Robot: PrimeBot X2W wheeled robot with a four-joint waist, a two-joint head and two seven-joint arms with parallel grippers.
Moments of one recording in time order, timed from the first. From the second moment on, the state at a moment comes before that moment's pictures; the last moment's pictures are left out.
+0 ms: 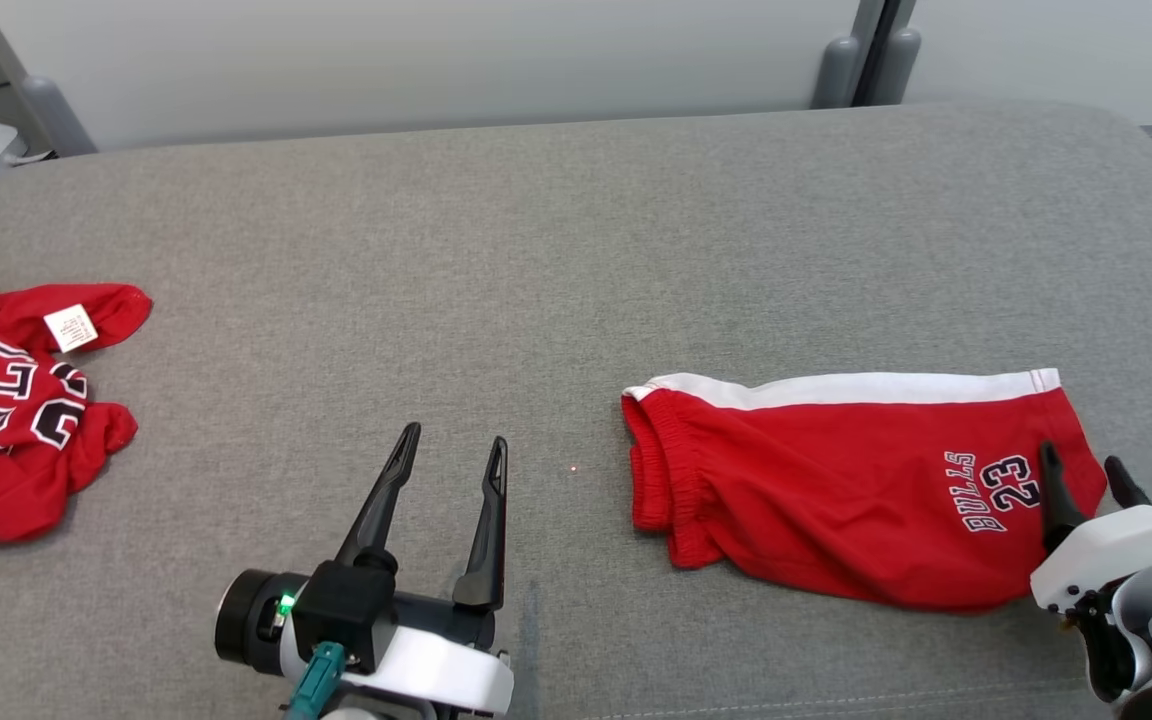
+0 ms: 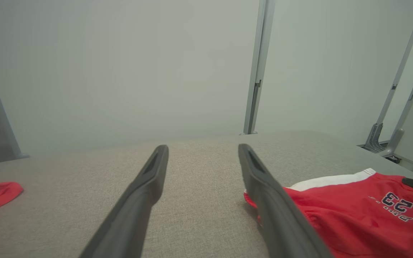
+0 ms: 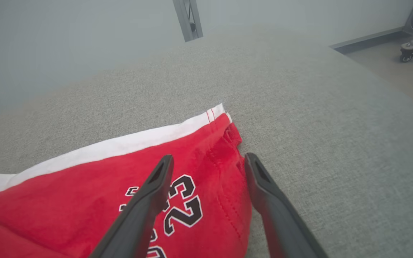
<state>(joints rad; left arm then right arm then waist) -0.08 0.05 -0.37 0.05 -0.18 0.17 -0.26 -0.47 -0.22 0.10 0.99 0.56 0.13 -0.25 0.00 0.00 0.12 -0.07</state>
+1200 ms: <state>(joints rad) 0.00 0.05 -0.35 0.06 -0.18 0.17 -0.26 -0.13 -0.11 -0.07 0.61 0.16 0.13 -0.22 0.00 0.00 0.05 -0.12</state>
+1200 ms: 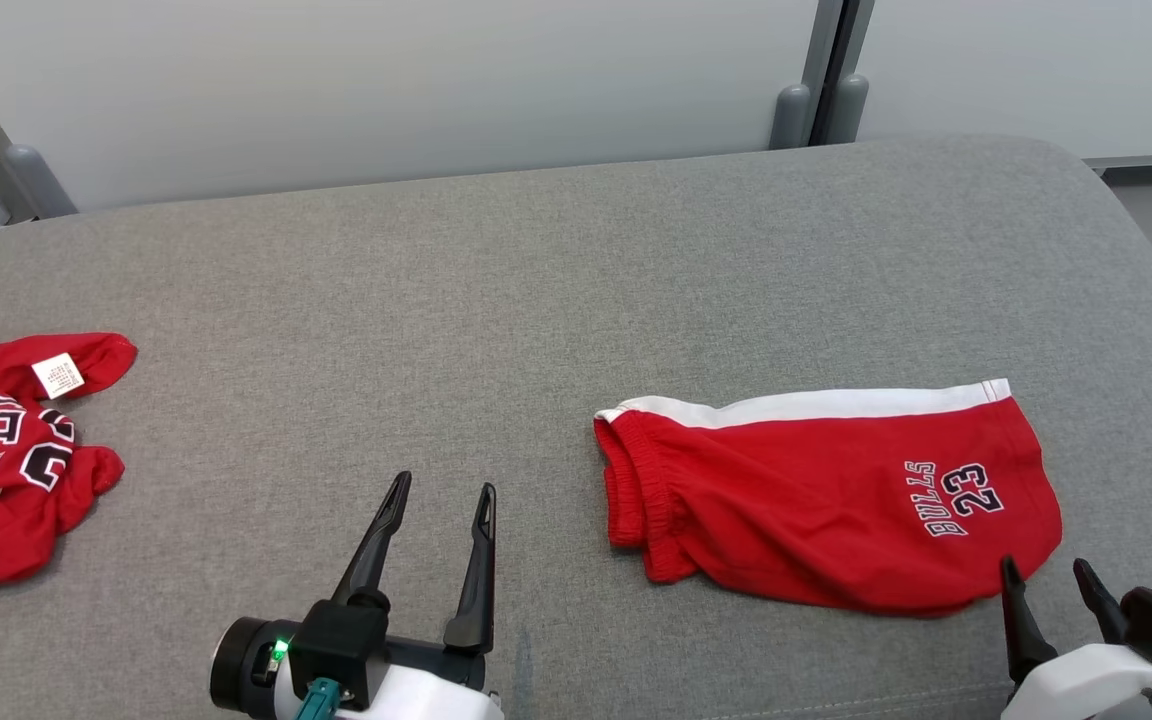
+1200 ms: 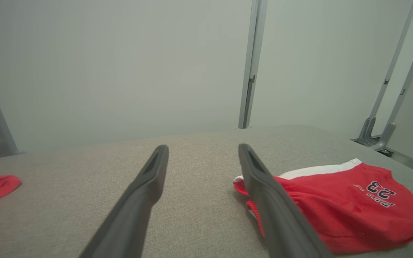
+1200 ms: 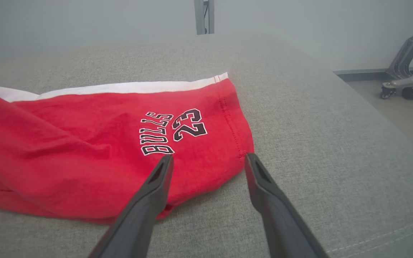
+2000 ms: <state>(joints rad) -0.03 0.05 -0.37 0.06 -0.18 0.16 -0.26 -0.42 -0.13 -0.06 1.01 0.68 0.13 -0.16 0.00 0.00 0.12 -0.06</state>
